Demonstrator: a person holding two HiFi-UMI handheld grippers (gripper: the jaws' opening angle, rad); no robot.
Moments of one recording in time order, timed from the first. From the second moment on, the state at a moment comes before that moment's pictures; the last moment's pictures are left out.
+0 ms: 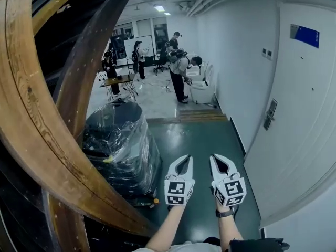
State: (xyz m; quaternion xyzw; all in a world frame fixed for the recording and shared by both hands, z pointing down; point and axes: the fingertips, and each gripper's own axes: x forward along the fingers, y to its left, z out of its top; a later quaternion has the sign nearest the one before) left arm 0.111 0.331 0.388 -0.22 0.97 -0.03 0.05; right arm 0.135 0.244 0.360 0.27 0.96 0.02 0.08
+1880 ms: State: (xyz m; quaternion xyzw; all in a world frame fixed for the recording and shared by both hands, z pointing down) left arm -0.534 0.011 0.418 -0.48 0.88 -0.02 0.06; right arm -0.475 -0.013 0.402 0.07 1.00 0.03 0.06
